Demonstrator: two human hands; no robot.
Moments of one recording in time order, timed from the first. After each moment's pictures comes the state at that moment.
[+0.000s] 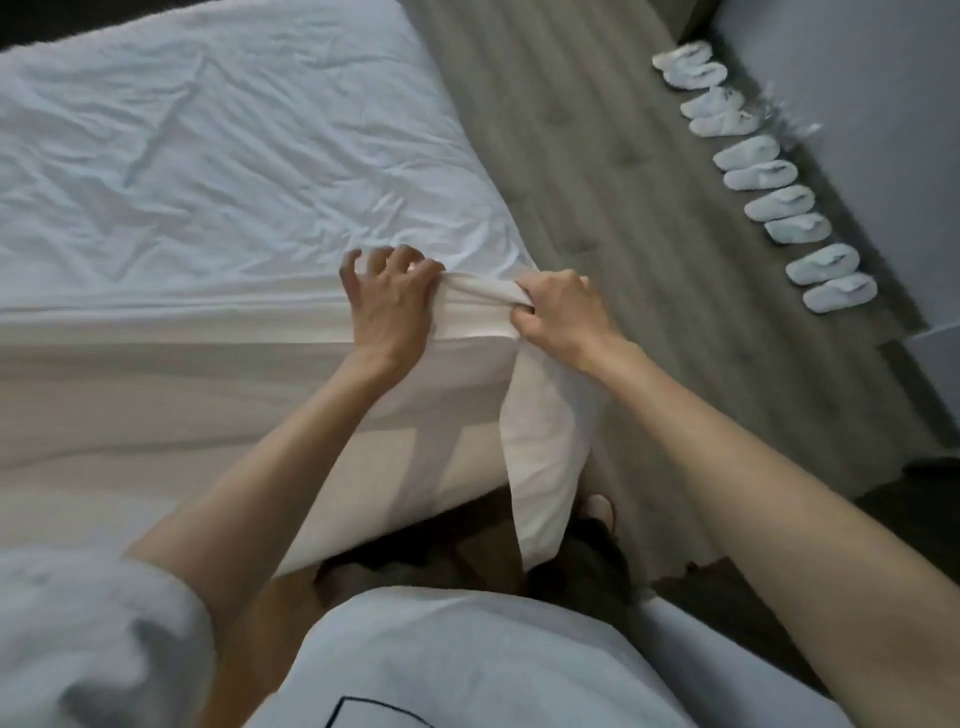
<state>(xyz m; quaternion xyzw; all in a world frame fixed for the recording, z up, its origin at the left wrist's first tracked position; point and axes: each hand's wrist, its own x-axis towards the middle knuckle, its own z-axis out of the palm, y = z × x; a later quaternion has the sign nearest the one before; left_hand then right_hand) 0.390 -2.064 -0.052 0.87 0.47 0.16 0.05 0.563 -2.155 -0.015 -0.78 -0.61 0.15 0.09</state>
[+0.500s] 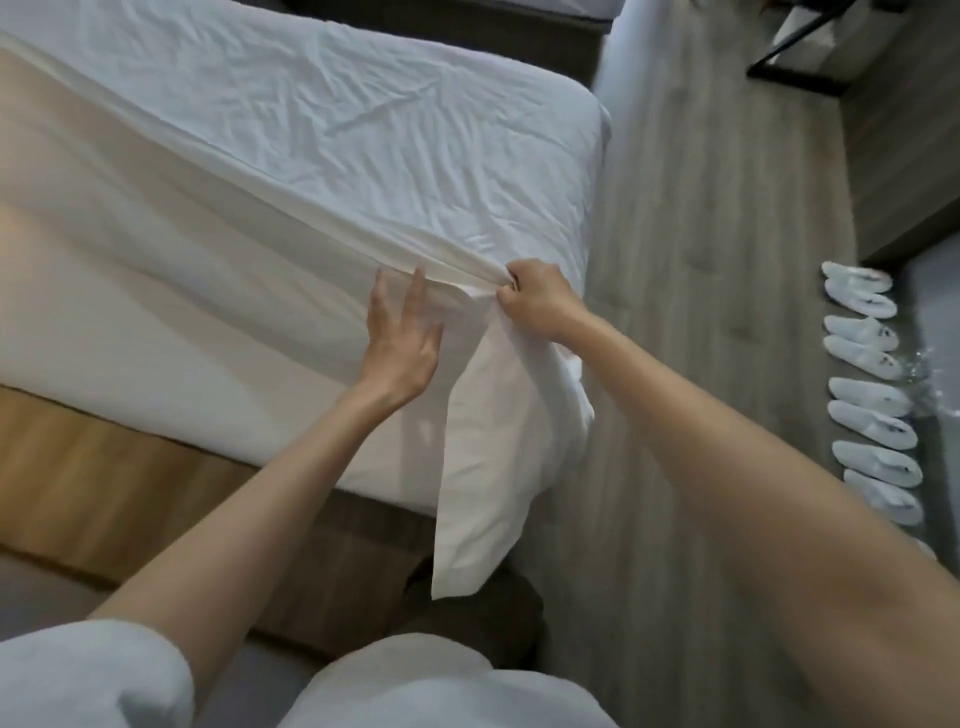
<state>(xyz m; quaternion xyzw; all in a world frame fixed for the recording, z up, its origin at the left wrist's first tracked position) 0.463 -2.153 0.000 0.60 0.72 0.22 0.25 0.629 -2.075 0.052 -0.61 -0.72 0.32 0.07</state>
